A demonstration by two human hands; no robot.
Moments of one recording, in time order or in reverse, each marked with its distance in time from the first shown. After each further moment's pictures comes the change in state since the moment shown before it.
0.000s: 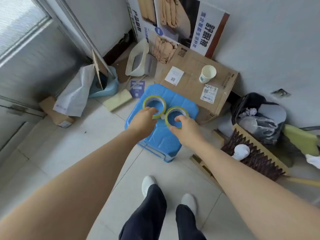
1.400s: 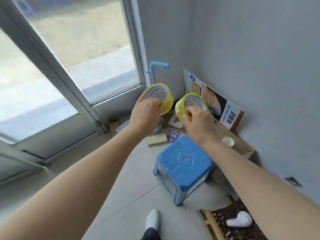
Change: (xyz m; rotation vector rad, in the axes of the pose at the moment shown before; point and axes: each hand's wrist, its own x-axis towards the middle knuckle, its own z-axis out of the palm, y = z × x) left_hand -0.221 0.158 -0.248 0.264 0.816 -0.011; right_hand -0.158 -0.222 -0.187 -0.183 0.385 -0.794
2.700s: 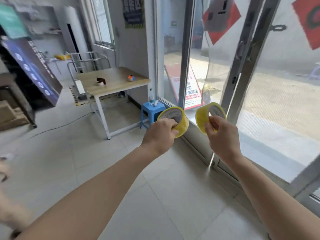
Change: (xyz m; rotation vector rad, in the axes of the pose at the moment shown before) left_hand -0.485 -0.202 -0.368 0.276 0.711 -1.204; right_hand -0.201 -0.585 0.126 0.750 -0.556 -1.029
